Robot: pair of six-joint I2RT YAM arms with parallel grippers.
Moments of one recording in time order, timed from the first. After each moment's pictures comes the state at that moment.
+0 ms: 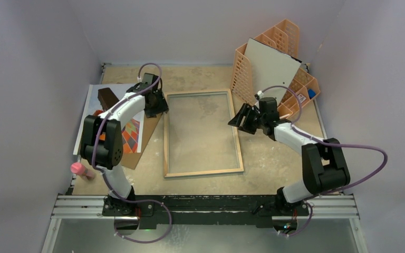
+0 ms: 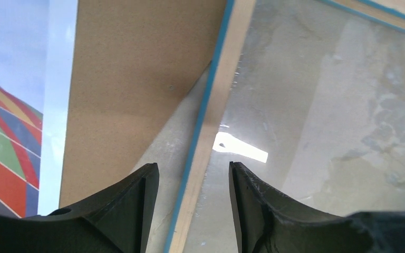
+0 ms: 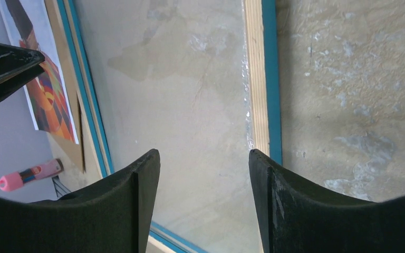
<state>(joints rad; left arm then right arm) -0.23 1.81 1.34 -0.60 -0.12 -0.59 0.25 1.50 0.78 -0.04 -0.38 0.69</state>
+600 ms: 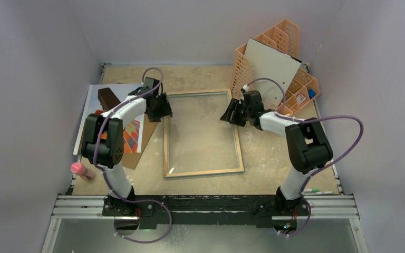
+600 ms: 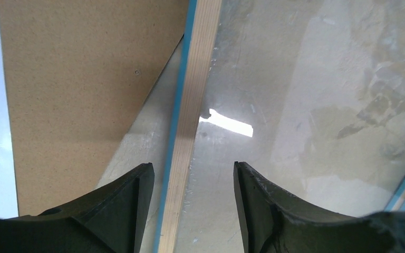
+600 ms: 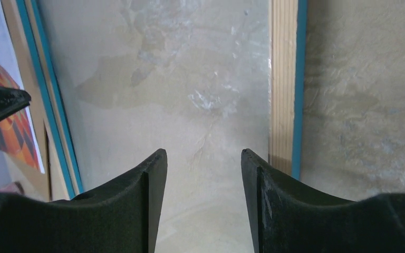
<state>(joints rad) -0.22 1.81 1.27 -0.51 0.02 -0.58 0.33 1.74 0.96 0.00 -0.28 0.64</state>
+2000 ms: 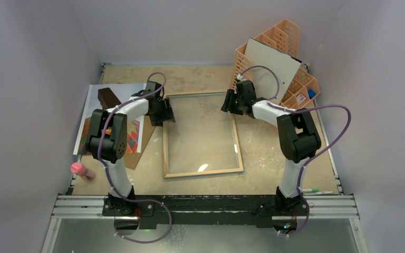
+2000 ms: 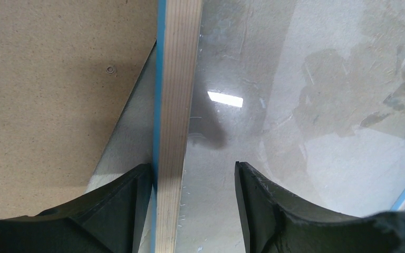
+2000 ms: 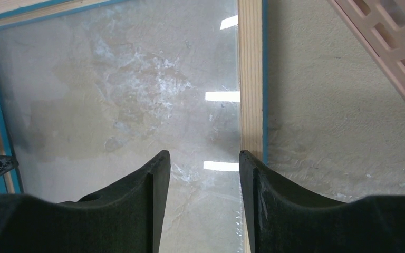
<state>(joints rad) -0.22 1.89 1.25 -0.48 0.11 -0.54 0.37 1.92 1.23 -0.11 -0.09 0.51</state>
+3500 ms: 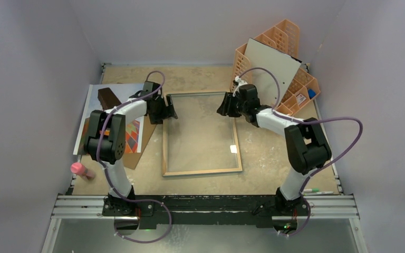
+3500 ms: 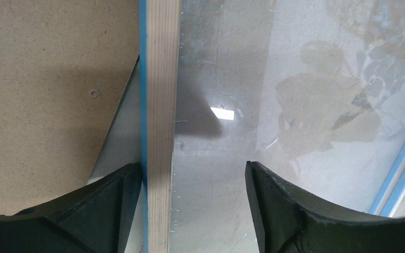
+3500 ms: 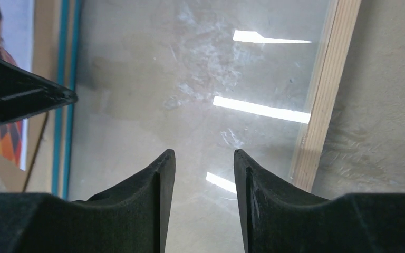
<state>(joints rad) -0.20 1.88 1.22 -0.38 0.18 -0.51 0.38 1.78 1.06 0.05 -0.24 0.46</state>
